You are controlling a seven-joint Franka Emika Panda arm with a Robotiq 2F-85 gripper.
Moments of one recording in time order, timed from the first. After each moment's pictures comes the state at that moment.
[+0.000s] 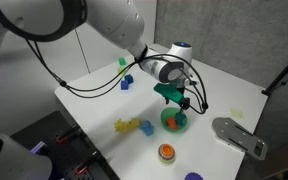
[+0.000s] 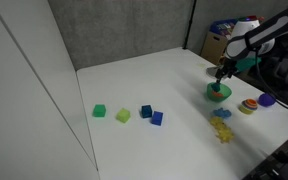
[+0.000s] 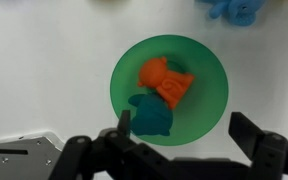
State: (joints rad) arm -0.17 0.70 -0.13 -1.76 -0.06 2.45 -0.14
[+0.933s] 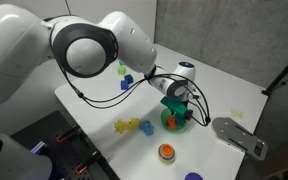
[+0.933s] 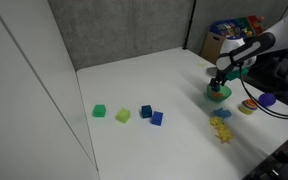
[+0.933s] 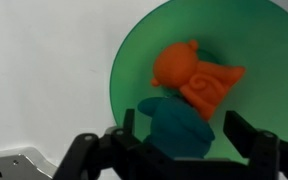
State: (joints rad) arm -0.20 0.99 -0.14 -1.49 -0.06 2.45 -0.14
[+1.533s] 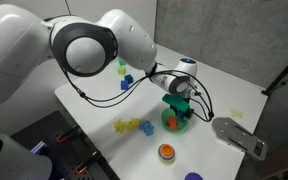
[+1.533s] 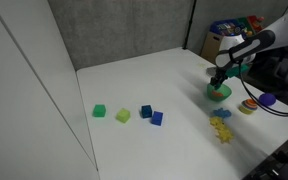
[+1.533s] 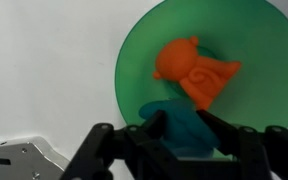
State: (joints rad) arm -0.19 0.98 -0.15 -1.45 -0.08 2.39 -0.14
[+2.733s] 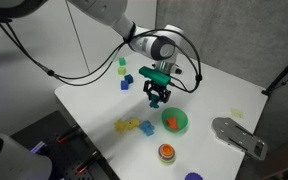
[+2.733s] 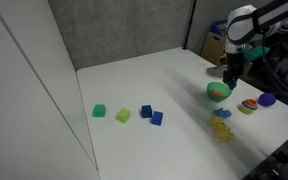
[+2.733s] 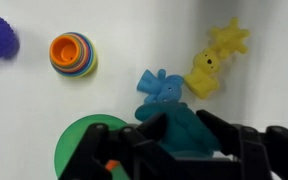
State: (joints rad) arm -0.13 0.52 -0.07 -1.82 -0.09 1.99 -0.20
